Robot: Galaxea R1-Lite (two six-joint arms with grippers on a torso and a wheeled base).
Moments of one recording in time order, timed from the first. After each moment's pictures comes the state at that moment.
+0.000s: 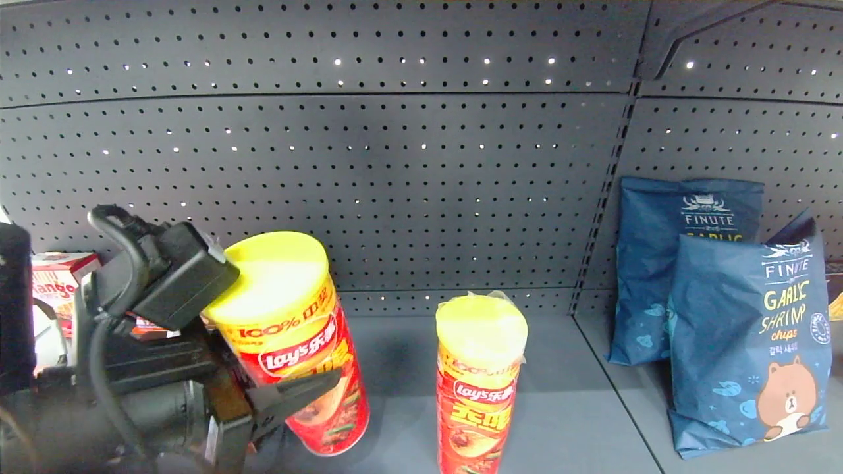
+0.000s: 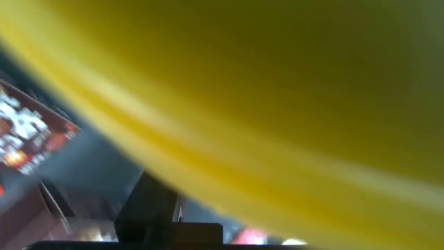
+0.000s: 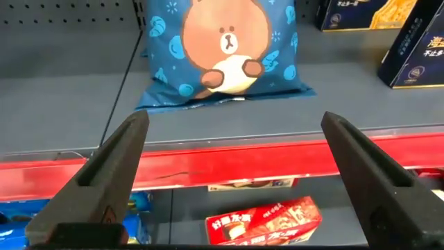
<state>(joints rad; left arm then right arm) -0.65 1.22 -0.71 -0.11 -0.08 0.07 -0.22 0.10 -0.04 0.03 0.13 -0.02</state>
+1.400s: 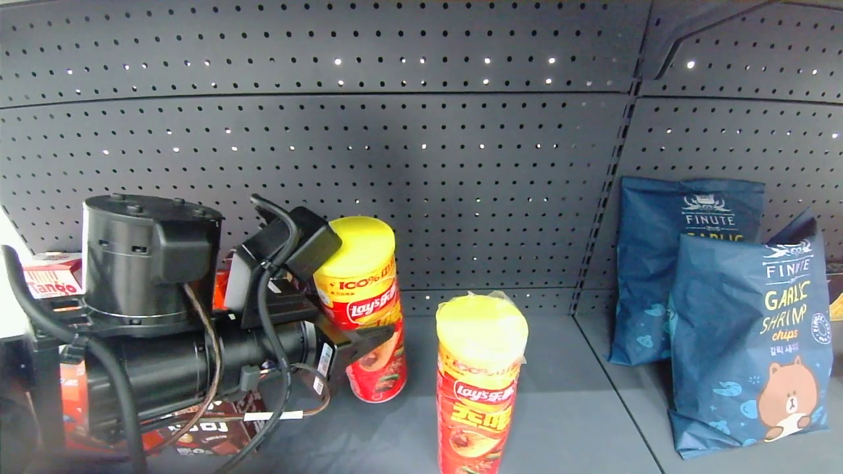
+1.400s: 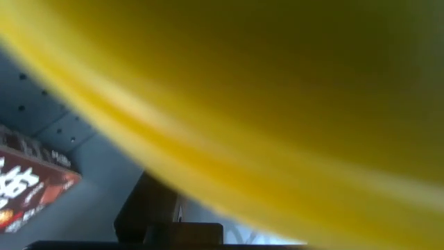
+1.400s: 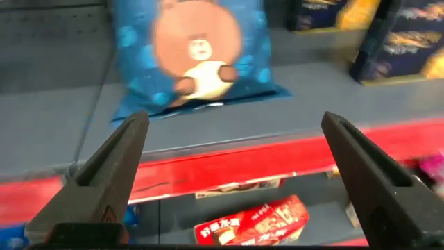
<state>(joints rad) -0.60 1.49 -0.78 -0.31 -0.10 0.06 -0.23 0.10 -0.02 -0.02 0.02 0.01</state>
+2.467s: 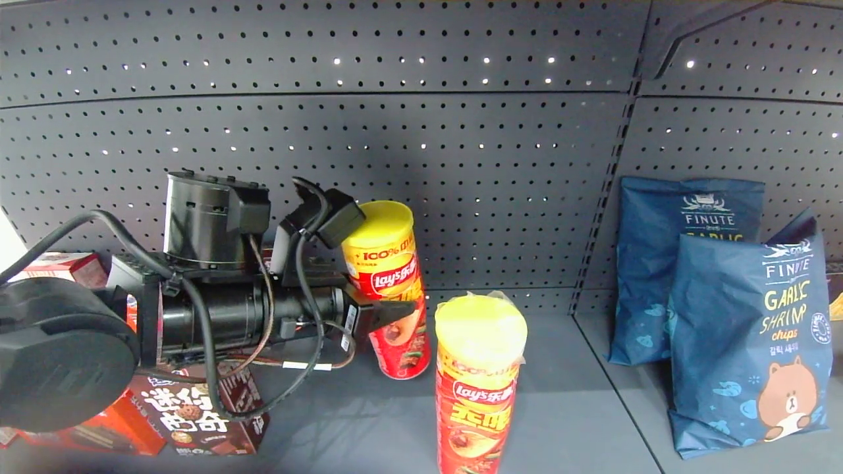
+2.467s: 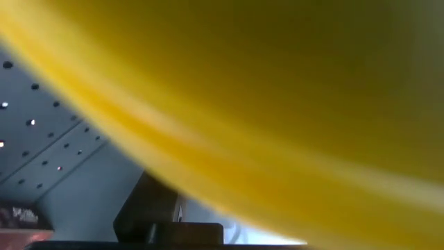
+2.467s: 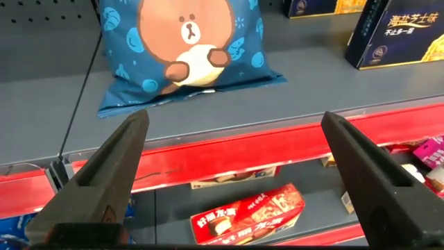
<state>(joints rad) -0.51 1.64 -0.91 -0.32 -0.31 0.07 -0.23 0.10 0.00 0.01 0.03 -0.01</state>
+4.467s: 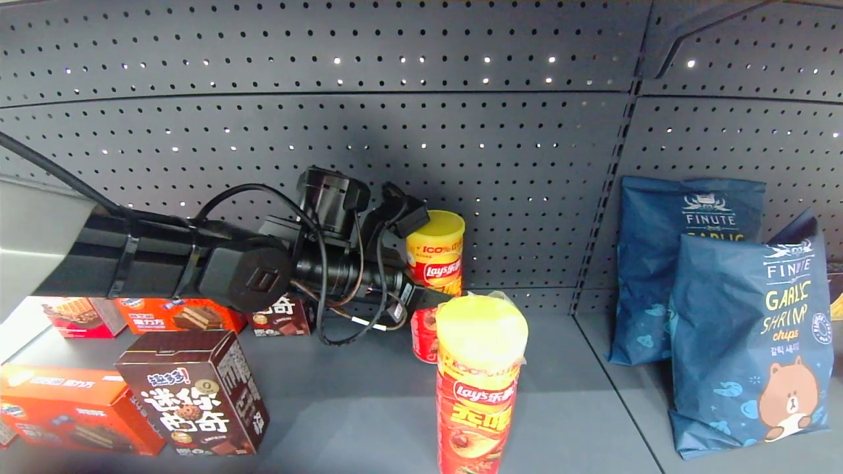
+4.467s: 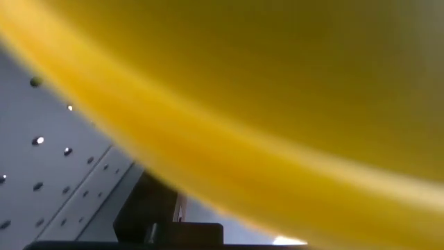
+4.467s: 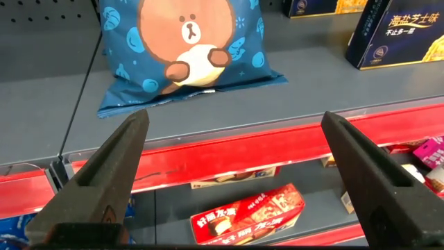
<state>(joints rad) -0.47 1.99 -1.33 -0.09 -0.48 0.21 -0.23 0.10 0.00 0.01 0.03 -0.01</state>
